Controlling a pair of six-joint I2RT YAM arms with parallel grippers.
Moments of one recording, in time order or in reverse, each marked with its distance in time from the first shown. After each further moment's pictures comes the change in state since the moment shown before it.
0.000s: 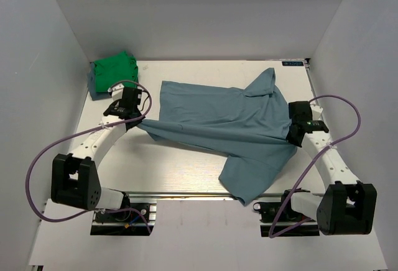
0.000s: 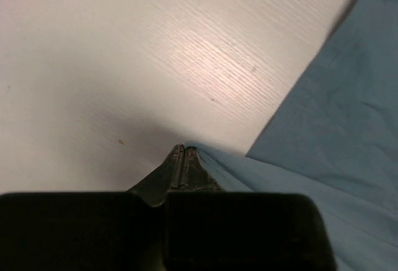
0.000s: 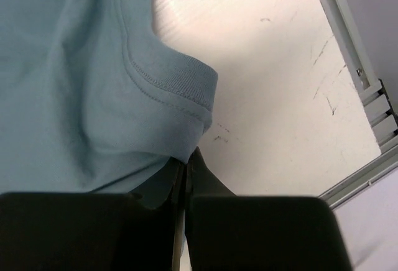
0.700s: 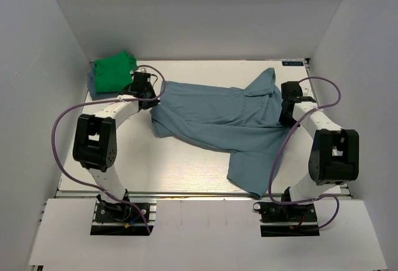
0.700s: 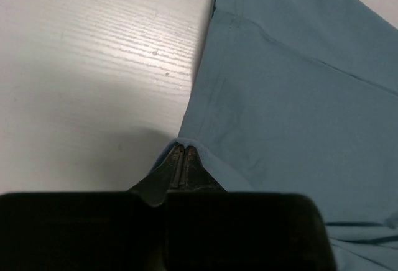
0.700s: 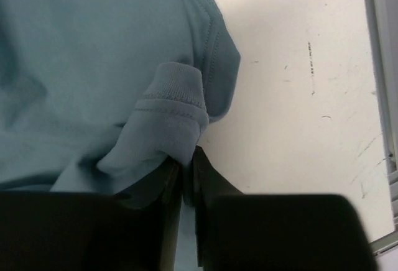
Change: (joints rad) left arm 0.015 0.389 0.222 0.311 0.343 0.190; right arm -0.018 0.444 0.264 0.143 -0.085 -0.128
